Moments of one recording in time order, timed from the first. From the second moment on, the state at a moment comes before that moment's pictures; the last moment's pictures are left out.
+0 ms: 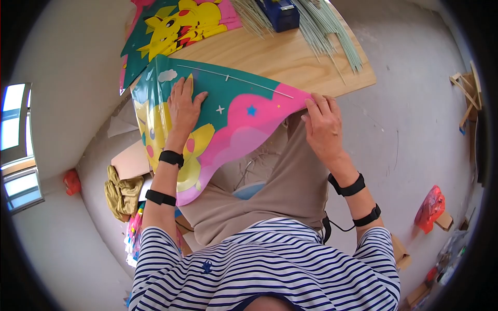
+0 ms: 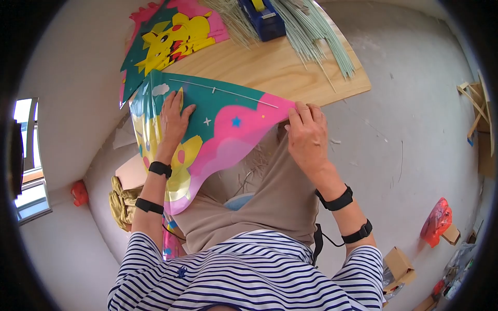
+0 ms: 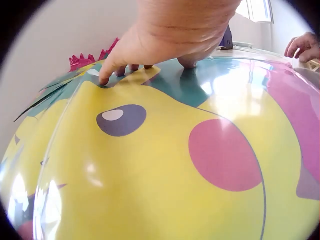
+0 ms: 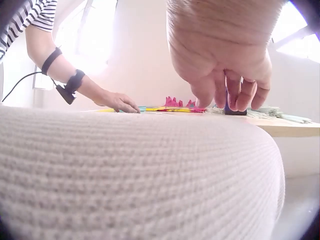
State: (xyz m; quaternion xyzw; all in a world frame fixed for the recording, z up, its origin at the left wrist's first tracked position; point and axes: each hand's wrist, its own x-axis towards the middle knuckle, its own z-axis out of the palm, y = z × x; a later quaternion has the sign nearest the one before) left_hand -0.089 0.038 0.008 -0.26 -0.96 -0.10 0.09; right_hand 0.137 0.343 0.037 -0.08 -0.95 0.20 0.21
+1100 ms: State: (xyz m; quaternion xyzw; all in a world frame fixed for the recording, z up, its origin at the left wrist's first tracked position) left_hand -0.086 0.164 0.013 -0.17 -0.95 -0.24 0.04; right_hand 0.106 0.260 0.023 0.00 -0.99 0.13 0.06
